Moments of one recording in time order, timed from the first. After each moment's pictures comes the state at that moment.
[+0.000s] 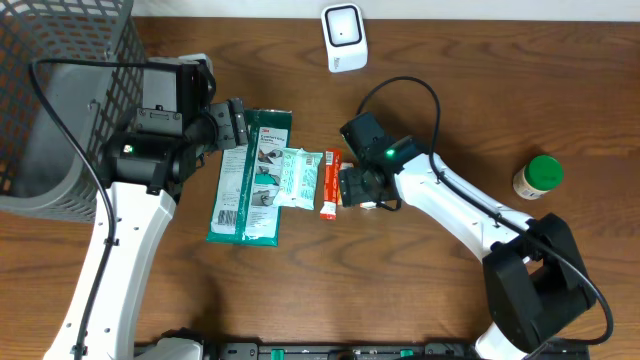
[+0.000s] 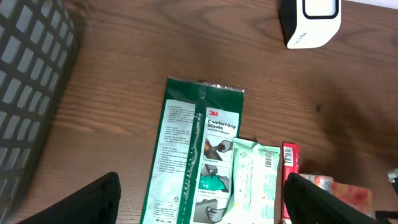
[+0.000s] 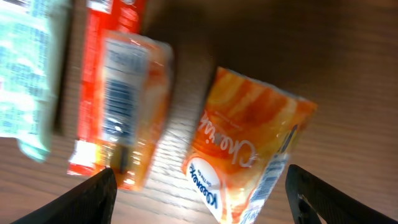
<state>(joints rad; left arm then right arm) -0.15 1.37 1.35 -0.84 -0.01 -0.25 0.58 1.81 1.24 -0.79 0.04 0.44</state>
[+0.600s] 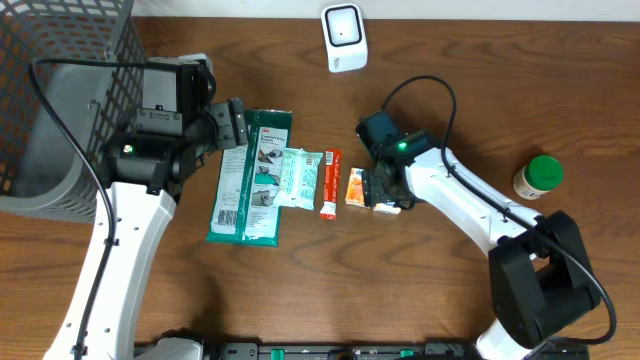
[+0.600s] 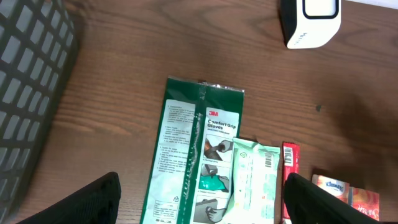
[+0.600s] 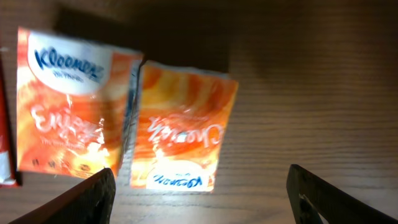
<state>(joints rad) -0.15 1.37 1.35 -0.84 -0.01 -0.25 0.52 1.81 1.24 -0.90 0.17 0.48</state>
